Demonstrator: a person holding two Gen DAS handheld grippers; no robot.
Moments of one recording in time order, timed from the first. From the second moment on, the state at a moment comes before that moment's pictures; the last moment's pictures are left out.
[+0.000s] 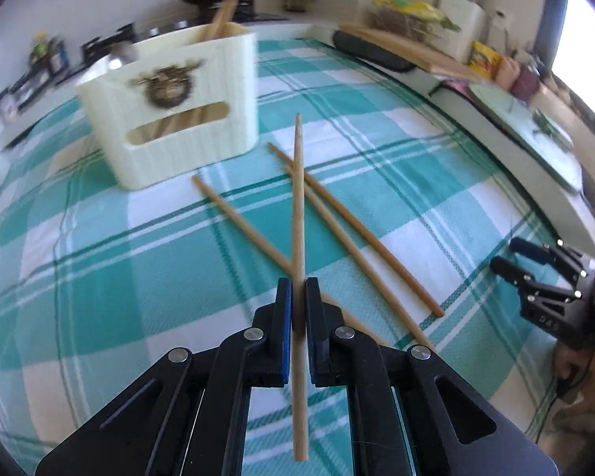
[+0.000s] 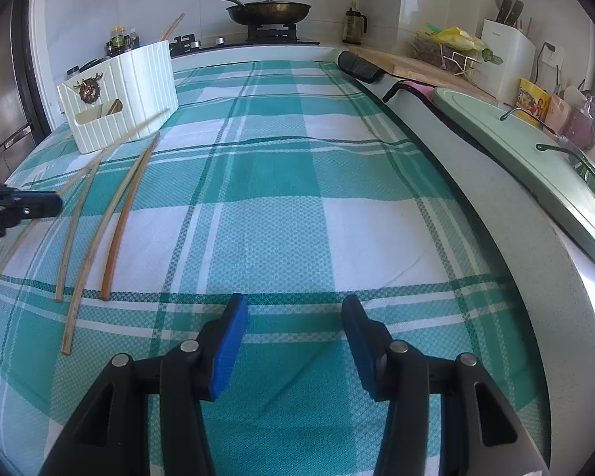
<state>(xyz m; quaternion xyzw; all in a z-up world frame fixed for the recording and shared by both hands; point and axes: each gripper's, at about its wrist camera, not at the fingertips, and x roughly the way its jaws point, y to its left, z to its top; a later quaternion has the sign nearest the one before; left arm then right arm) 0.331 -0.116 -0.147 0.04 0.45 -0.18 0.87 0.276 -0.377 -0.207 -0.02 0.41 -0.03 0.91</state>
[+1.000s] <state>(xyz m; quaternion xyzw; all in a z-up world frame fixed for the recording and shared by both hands) 0.316 -0.021 -0.202 0.01 0.46 -0.02 0.89 0.308 -0.311 -0.183 -0.01 0.42 0.13 0.90</state>
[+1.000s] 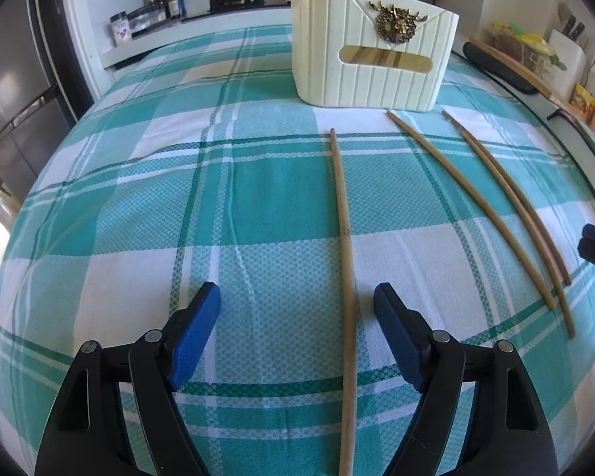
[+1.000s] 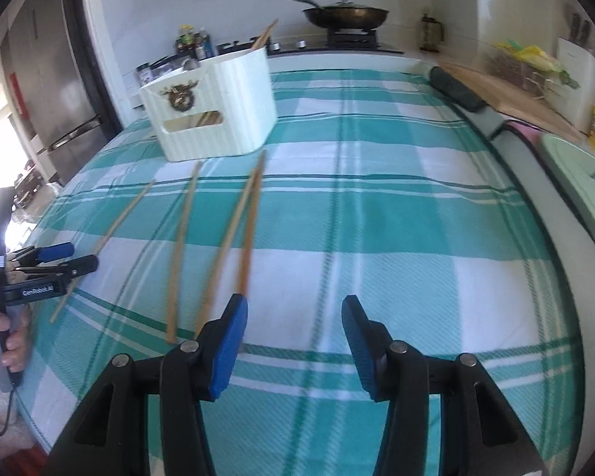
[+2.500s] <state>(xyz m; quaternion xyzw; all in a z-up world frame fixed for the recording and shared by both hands) 0.324 0.009 -0.209 0.00 0.45 -0.01 0.89 0.312 -0.340 -0.209 -0.05 0.43 0.05 0.90</state>
